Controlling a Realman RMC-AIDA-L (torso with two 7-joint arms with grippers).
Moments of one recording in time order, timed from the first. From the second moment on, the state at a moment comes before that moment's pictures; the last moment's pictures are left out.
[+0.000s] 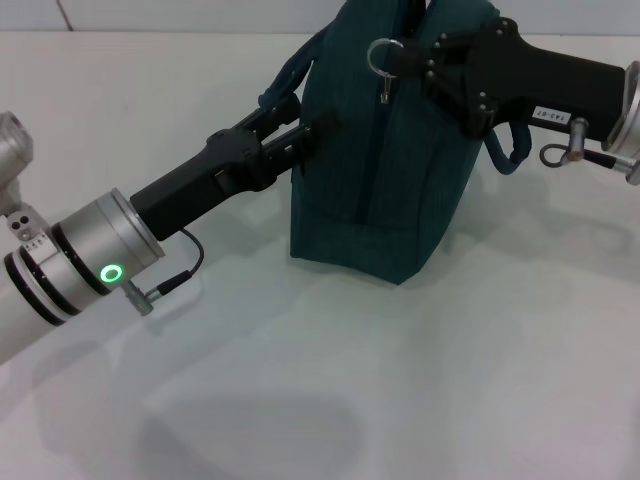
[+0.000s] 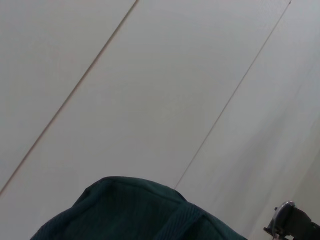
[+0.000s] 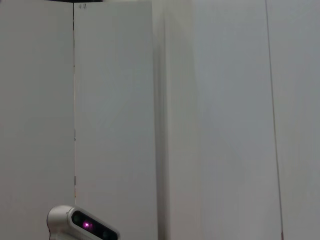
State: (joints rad) left arm -0.44 -2.05 1.62 0.26 0.54 1.43 -1.18; right arm 0.73 2.03 -1.10 -0.47 -1.31 -1.48 1.08
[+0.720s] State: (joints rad) left arm -0.27 -2.06 1.59 0.34 0.54 1.46 -0.99; right arm 0.74 2.03 -1.11 -0.46 -1.25 -1.47 1.08
